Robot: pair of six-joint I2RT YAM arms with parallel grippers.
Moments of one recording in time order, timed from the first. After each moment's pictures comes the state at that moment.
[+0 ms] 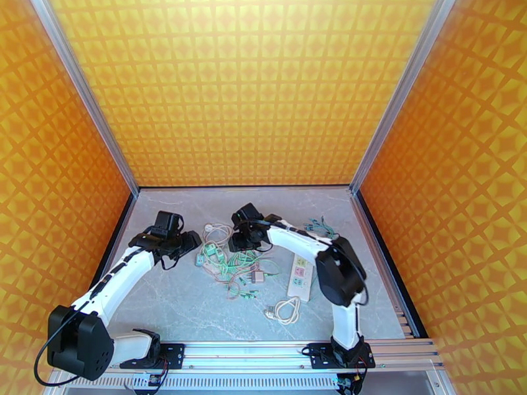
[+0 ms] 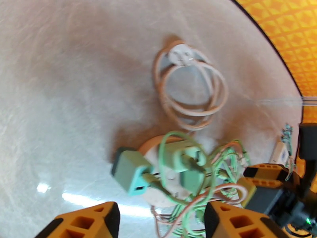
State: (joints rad) left arm -0.25 1.32 1.01 -0.65 0.15 -0.74; right arm 0.69 1.94 1.54 -0.62 -0.25 0.36
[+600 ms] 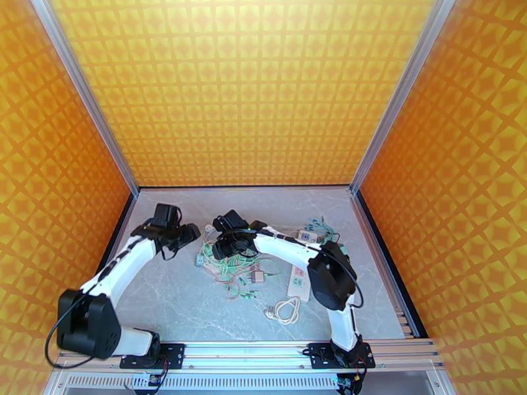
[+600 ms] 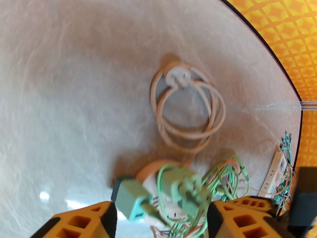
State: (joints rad) left arm -0.17 1.48 1.16 -0.65 0.17 -0.64; right arm 0.81 2.05 1.64 -0.61 -0.18 0.31
